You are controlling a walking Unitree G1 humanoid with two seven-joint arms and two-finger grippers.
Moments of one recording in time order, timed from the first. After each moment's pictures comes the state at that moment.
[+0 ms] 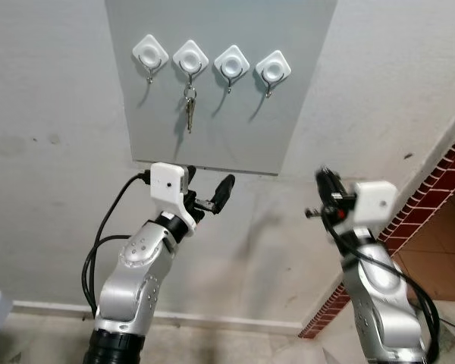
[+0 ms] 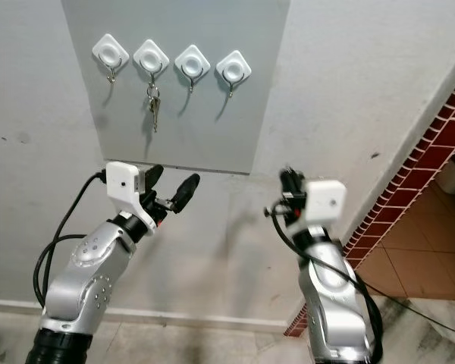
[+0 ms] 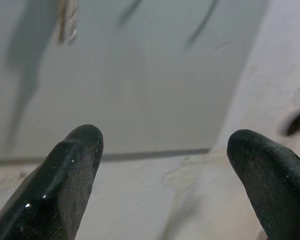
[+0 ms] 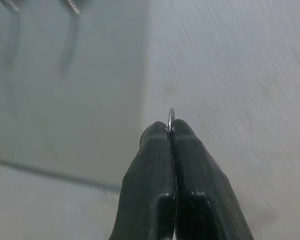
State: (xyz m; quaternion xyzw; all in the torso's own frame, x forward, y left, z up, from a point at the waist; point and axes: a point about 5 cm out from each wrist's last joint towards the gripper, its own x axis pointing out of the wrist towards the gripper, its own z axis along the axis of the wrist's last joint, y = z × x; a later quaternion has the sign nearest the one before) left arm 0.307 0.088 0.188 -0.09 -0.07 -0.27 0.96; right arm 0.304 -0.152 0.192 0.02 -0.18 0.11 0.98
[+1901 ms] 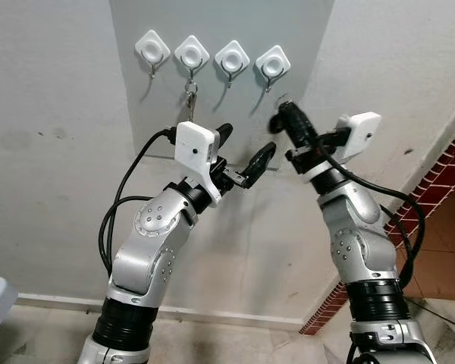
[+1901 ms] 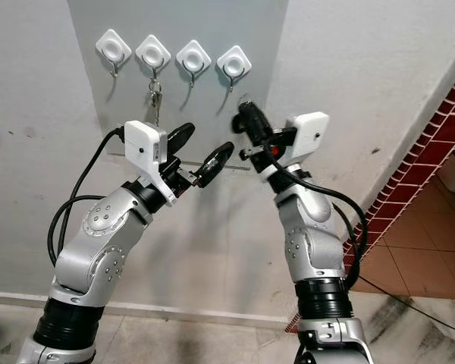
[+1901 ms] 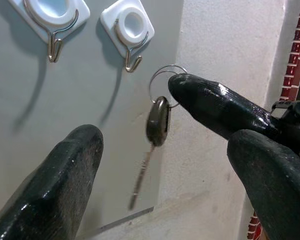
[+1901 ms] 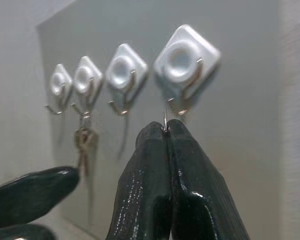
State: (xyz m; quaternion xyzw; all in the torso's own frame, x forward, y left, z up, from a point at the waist) left arm 0.310 0.061 0.239 -0.06 -0.15 -0.35 0.92; right arm 0.343 -0.113 0.242 0.13 -0.24 0.30 0.91
